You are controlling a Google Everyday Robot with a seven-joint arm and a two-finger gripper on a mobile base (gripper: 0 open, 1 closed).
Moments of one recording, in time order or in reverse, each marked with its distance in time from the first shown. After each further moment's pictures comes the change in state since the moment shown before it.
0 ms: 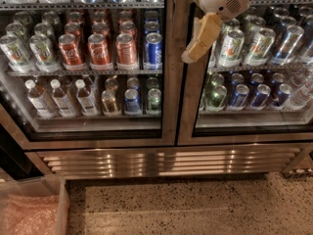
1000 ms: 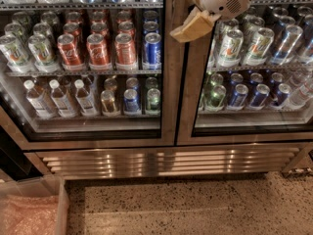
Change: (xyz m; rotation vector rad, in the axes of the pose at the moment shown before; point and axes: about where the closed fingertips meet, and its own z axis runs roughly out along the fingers) arm 0.000 0.000 0.000 0.000 0.000 0.000
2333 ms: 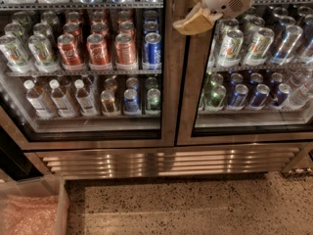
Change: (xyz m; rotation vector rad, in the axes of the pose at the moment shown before) arm 0.005 -0.003 -0.004 0.001 0.000 0.000
